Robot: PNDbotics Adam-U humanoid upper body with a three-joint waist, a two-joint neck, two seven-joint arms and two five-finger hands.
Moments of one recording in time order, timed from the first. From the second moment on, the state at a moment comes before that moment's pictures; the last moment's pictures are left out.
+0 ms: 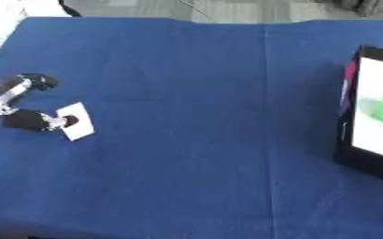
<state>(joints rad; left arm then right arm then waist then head) -0.70 0.89 -0.45 -1.32 -0.20 0.17 -0.19 -0.18 -0.87 -0.12 -1.97 -0.37 0.12 -0.13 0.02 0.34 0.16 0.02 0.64</state>
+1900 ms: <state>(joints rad) -0.92 0.84 -0.28 -1.16 -0.30 0.13 -0.77 -0.17 -0.86 -0.11 -1.94 -0.33 0.14 -0.12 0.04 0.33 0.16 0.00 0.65</state>
